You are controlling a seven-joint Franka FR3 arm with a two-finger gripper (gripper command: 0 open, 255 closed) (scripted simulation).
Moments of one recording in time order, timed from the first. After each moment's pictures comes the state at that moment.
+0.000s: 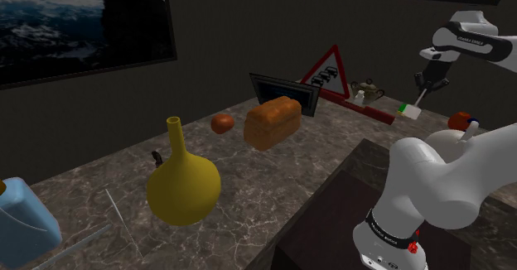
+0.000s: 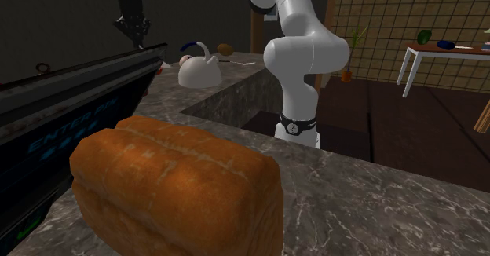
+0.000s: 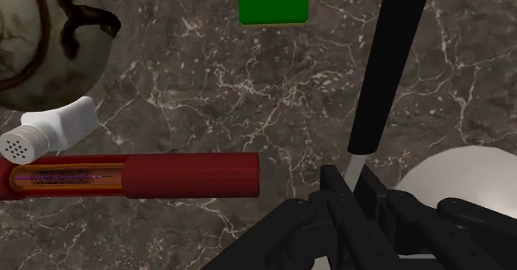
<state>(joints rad) 0.60 -0.85 -1.49 -1.64 -0.89 1.61 -2.43</state>
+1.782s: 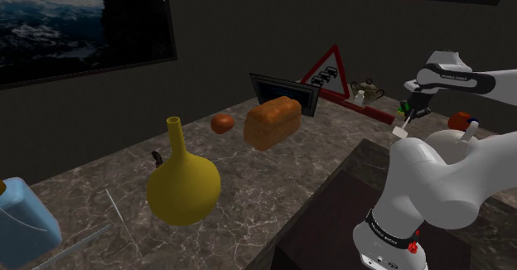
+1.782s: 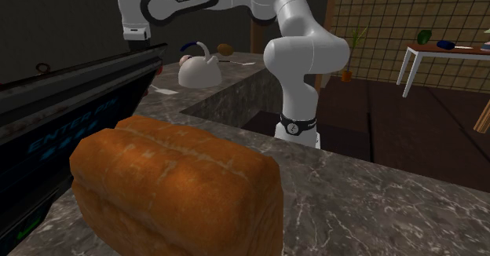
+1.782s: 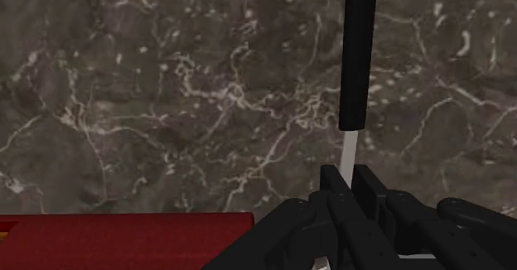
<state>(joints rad) 0.59 -0.96 -1.65 -1.86 -1.04 1.85 -2.34</state>
